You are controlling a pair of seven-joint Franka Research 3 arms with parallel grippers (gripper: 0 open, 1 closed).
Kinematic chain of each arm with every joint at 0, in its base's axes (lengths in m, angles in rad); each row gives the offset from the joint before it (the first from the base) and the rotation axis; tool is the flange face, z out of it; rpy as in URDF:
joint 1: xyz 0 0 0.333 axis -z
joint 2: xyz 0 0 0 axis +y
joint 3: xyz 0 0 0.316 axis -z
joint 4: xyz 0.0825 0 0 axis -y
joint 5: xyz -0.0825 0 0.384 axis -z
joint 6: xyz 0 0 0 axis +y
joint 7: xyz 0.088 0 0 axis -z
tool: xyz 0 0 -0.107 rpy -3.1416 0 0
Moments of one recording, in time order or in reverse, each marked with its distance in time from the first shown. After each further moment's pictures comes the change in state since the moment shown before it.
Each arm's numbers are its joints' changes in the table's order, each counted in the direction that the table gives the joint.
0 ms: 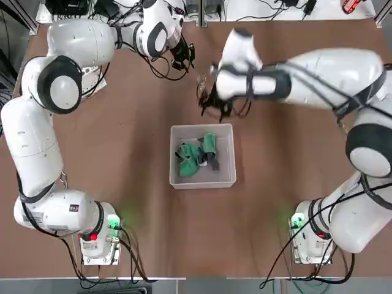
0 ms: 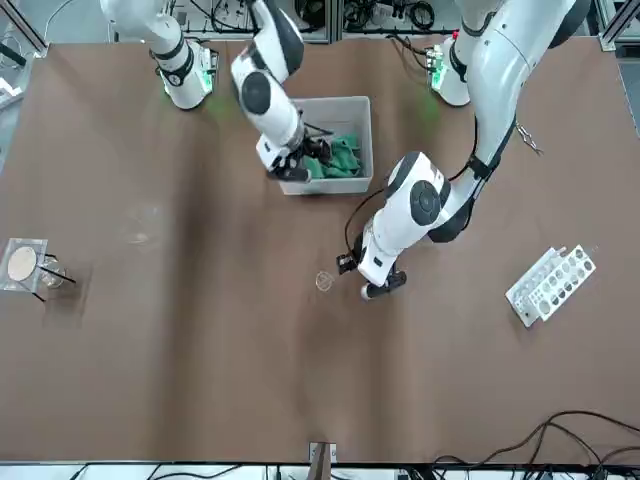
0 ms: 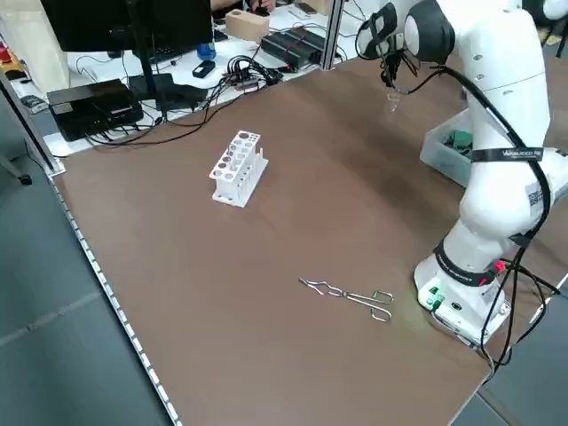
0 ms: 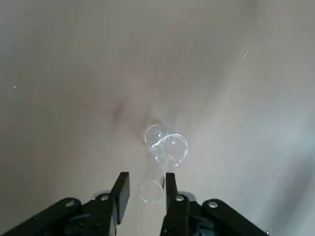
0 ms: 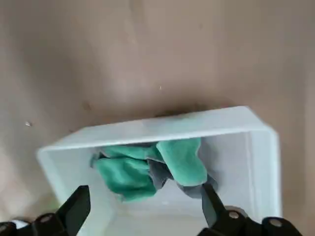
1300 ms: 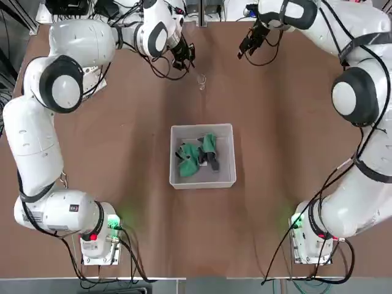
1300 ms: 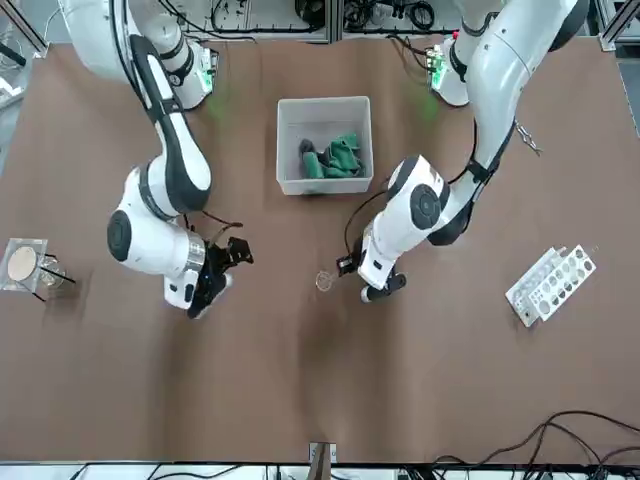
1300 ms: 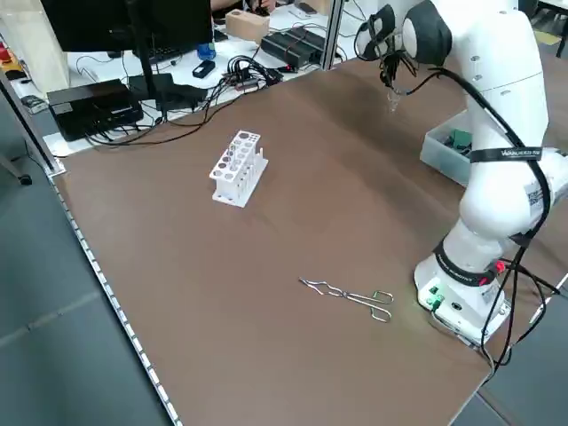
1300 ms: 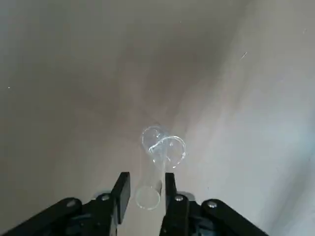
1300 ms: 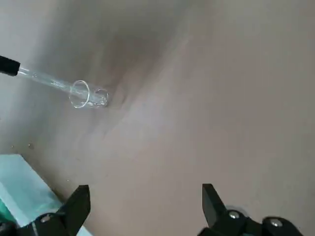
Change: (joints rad) left arm 0.005 0.019 0.001 0.018 0.000 0.000 -0.001; right arm 0.436 0.276 -0.015 0.328 -0.015 0.007 -1.216
